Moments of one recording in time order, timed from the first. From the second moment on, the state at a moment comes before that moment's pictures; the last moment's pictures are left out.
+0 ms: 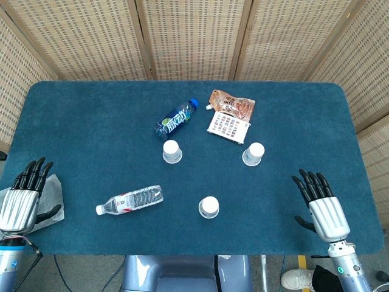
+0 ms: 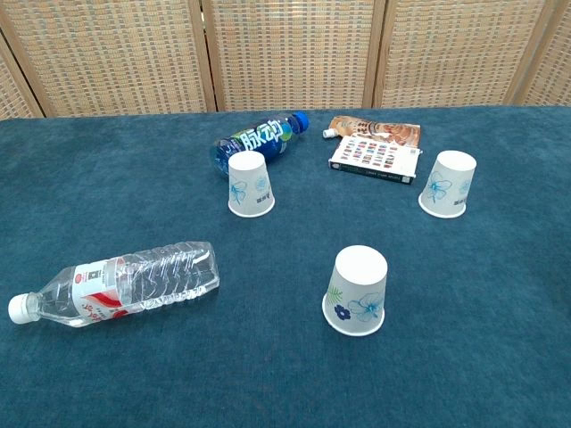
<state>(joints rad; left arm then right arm) -0.12 -1.23 -0.06 -1.63 1.56 1.54 0.23 0.16 -1.27 0.02 -1.54 -1.66 1.50 -0.12</state>
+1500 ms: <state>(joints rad) -0.12 -1.19 -0.05 -1.68 1.57 1.55 0.22 0.24 -1.22 0.00 -1.61 -1.73 1.40 -0.07</state>
